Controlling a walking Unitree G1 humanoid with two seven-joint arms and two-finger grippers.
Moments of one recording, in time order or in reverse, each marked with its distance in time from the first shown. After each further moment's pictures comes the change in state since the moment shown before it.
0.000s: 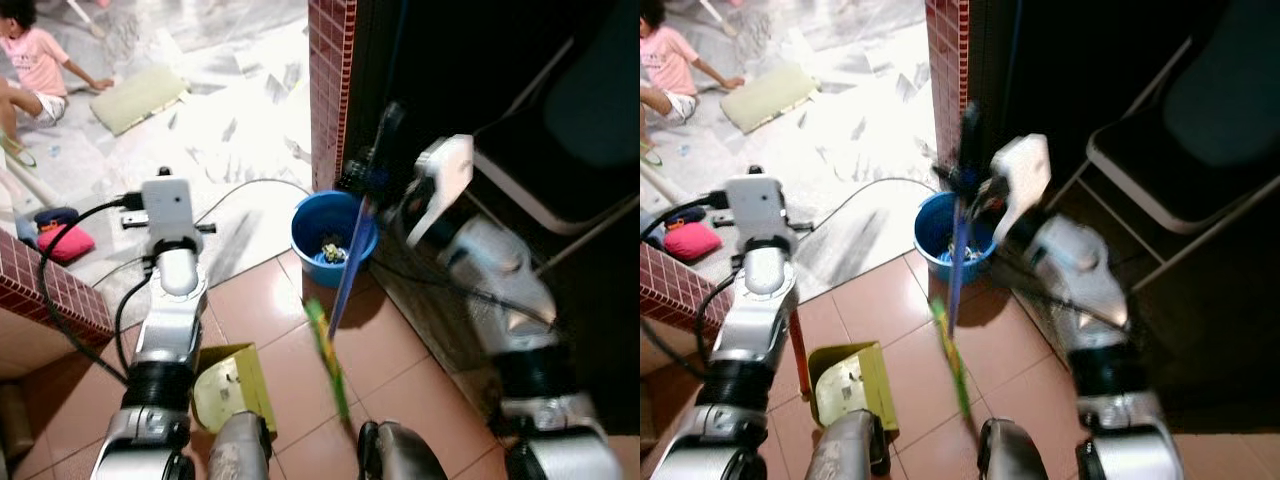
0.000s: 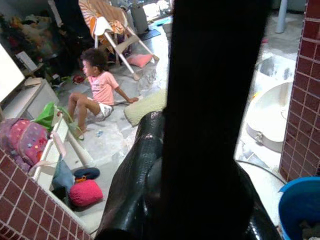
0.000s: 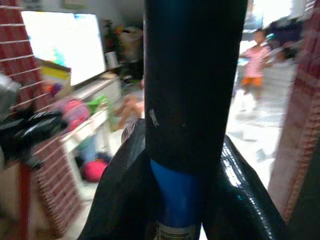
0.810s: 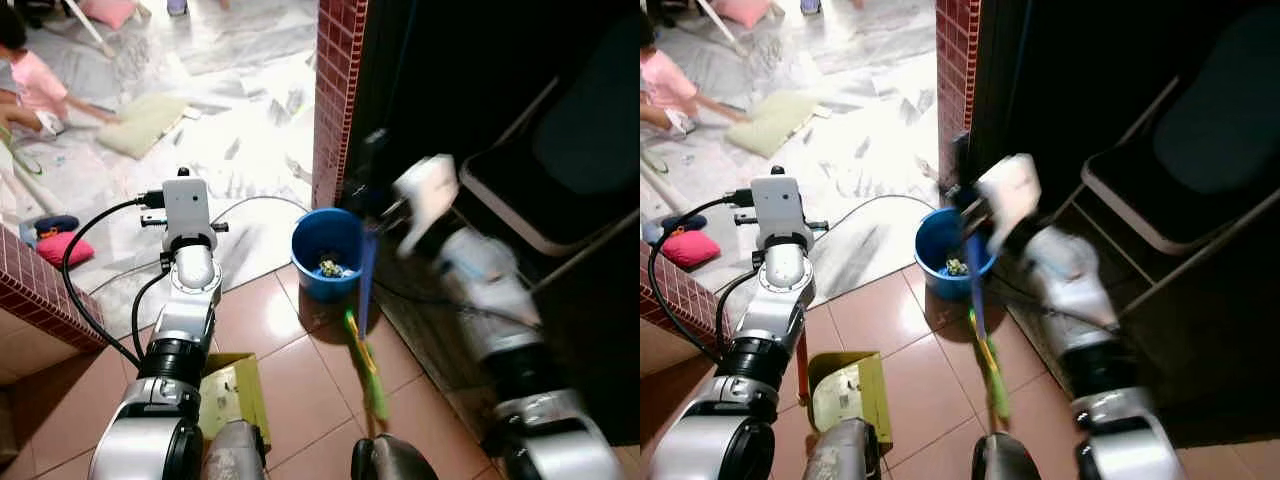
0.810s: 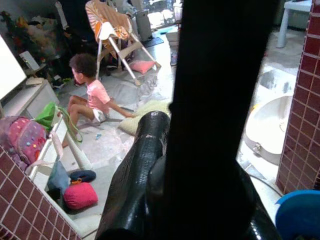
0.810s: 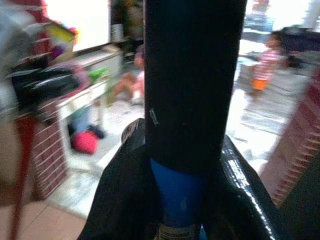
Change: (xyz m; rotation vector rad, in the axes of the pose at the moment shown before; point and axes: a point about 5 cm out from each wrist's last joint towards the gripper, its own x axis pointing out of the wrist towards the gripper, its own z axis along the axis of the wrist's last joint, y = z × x) left arm 0.009 -0.015 -0.015 0.001 0.017 0.000; right arm -0.002 0.022 -0.050 -0.094 0.122 0.076
